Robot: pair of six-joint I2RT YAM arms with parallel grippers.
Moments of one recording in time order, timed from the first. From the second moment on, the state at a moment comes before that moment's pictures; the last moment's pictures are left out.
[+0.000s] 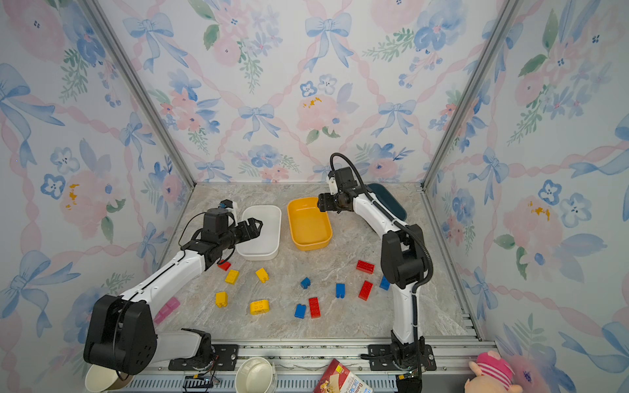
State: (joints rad) left arm -0.21 1.32 0.84 -0.12 0.13 -0.49; right arm 0.37 2.14 1.86 -0.63 -0.18 0.18
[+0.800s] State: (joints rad) left arm -0.18 1.30 0.80 -0.10 0.16 -0.49; right arm 0.41 2.28 1.82 -0.62 -0.20 0.20
